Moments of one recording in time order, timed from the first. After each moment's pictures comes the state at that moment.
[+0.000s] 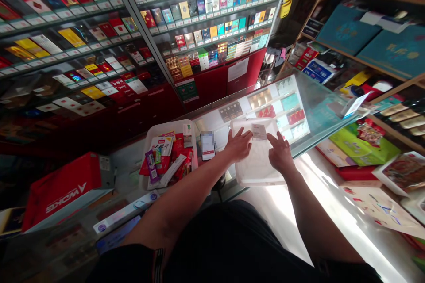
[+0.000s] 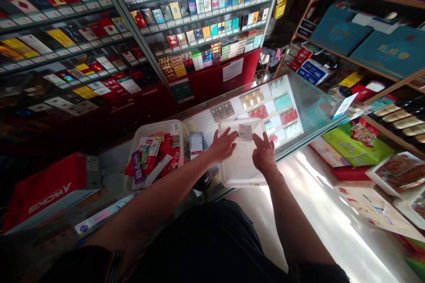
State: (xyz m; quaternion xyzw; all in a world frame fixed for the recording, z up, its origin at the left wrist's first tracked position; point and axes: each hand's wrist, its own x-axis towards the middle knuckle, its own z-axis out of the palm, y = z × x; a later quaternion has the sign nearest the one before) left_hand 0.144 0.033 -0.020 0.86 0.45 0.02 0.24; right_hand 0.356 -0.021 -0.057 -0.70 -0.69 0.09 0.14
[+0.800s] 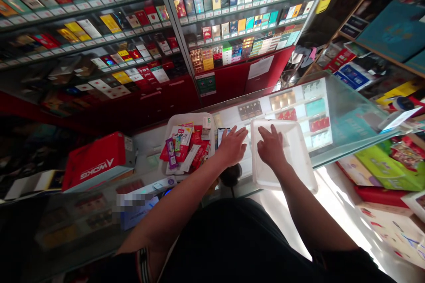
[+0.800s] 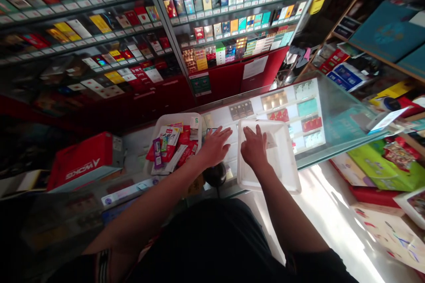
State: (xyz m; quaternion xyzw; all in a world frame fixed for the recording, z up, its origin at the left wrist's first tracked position) left_hand 0.046 -0.001 0.005 0.81 0.55 0.10 0.19; right_hand 0.243 0.013 -0.032 -0.64 -0.75 0.11 0.16
